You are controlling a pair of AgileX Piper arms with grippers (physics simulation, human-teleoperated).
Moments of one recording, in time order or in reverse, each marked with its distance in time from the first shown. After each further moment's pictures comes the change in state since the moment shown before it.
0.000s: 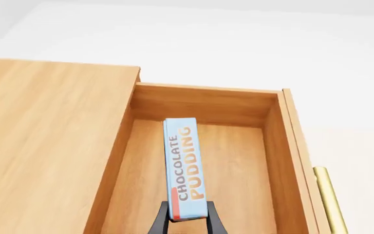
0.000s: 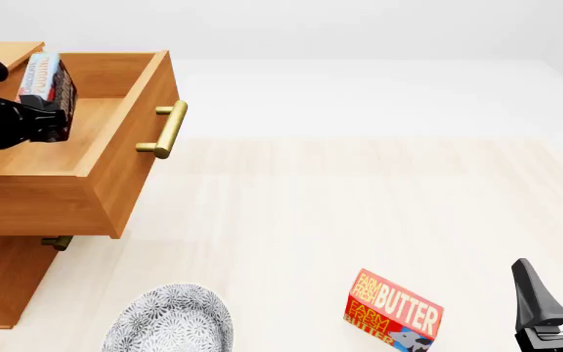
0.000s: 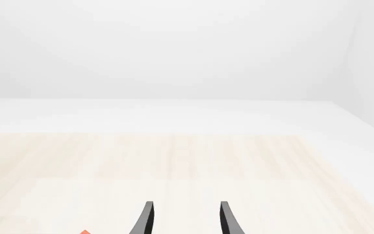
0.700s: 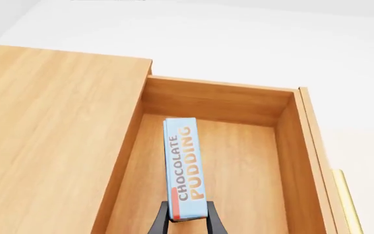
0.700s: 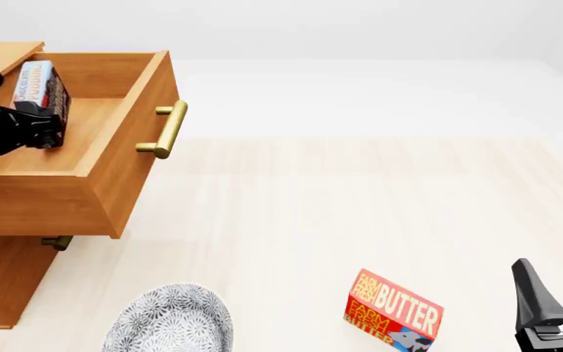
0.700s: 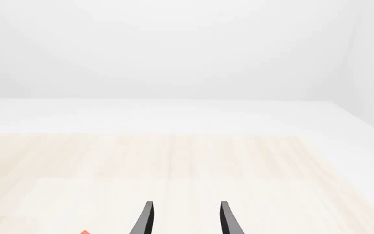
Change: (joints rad) left arm 0.032 0.008 0.026 -0.023 -0.016; right arm 0.000 0.000 0.000 0.000 0.000
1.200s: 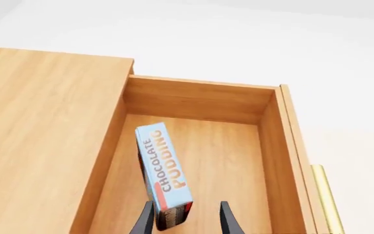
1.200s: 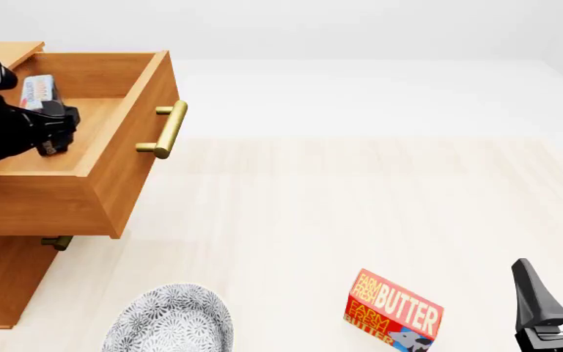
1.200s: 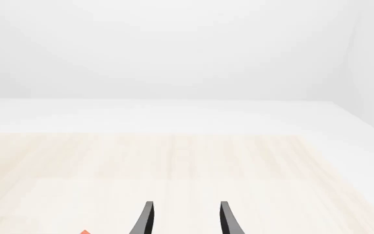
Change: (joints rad) left arm -0.050 0.003 0.005 -0.008 -0.024; right arm 0.000 0.000 0.000 0.000 0.000
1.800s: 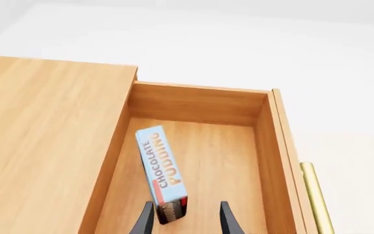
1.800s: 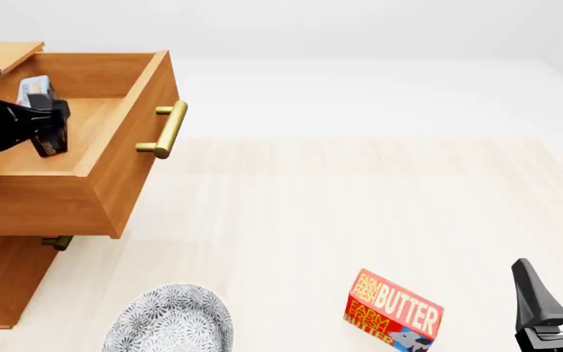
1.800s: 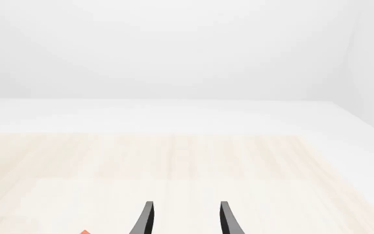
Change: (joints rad) left arm 0.001 -0.063 -0.012 0.049 0.011; right arm 0.000 0.000 0.000 0.000 0.000
